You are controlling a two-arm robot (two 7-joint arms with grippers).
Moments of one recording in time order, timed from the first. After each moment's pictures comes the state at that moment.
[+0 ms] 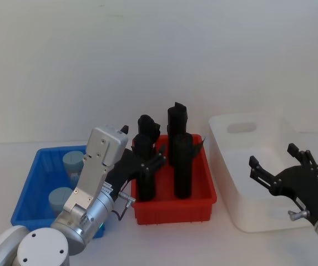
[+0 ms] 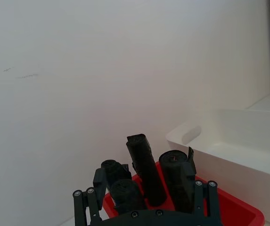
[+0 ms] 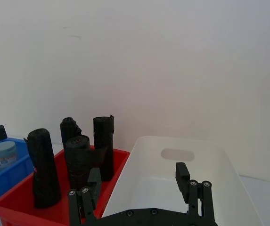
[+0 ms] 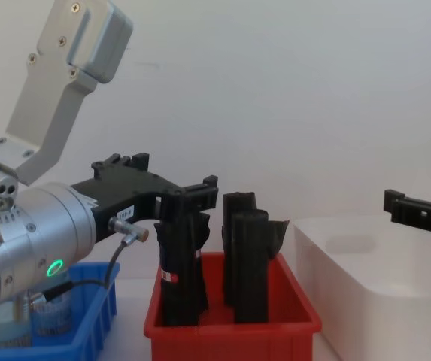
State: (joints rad) left arm -0.24 0.38 0.45 -1.63 -0.20 0.01 -0.01; right arm -0.01 0.34 -0.23 -1.77 0.29 0.03 0.07
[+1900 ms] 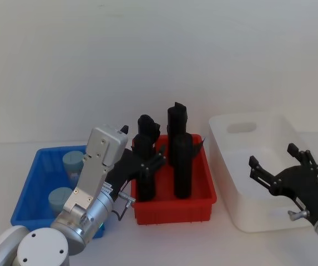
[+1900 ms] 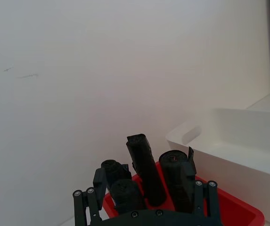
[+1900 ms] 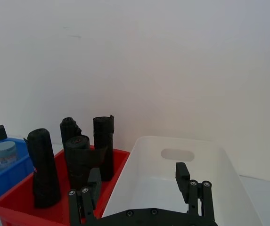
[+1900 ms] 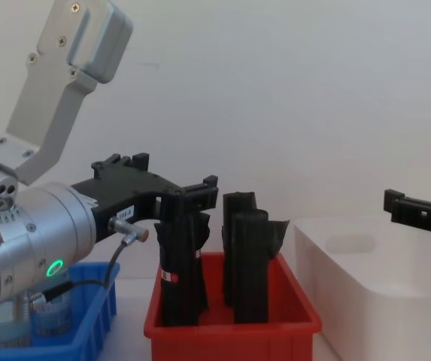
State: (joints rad) left arm -0.24 0.38 0.45 -1.63 -0.20 0.01 -0.01; right arm -0.01 0.34 -0.23 -1.77 0.29 0.03 0.07
